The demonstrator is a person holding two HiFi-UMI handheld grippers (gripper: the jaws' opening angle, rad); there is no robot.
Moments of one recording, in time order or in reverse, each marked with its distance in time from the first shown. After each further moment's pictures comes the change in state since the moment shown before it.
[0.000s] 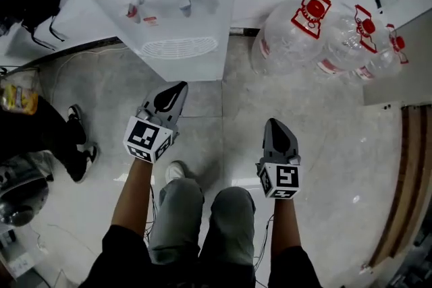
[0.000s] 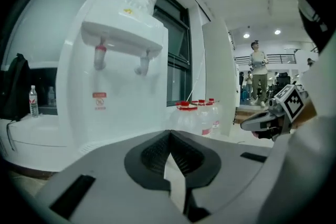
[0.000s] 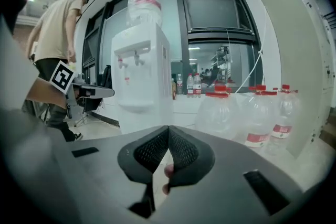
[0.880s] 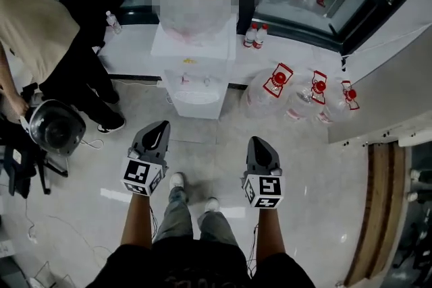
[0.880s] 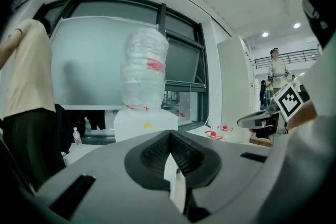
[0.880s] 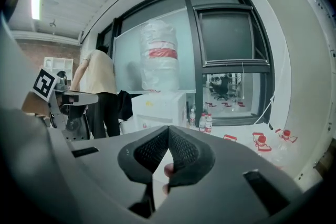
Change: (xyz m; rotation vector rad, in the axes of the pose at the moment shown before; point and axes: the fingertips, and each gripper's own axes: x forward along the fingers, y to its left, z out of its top) left arm -0.237 -0.018 0.332 -0.058 -0.032 0.253; right arm -0.175 0.077 0.337 -0.060 -0.037 0.100
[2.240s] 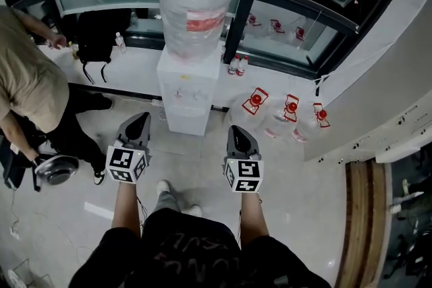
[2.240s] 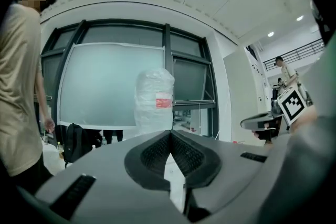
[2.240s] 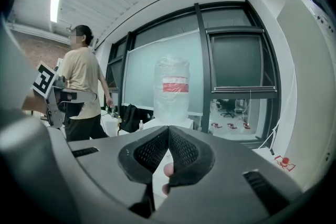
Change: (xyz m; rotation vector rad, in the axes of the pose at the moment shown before) left arm -0.120 -0.007 0.136 0.006 -0.137 0.154; right arm -0.092 0.041 0.140 -0.094 -0.154 0.060
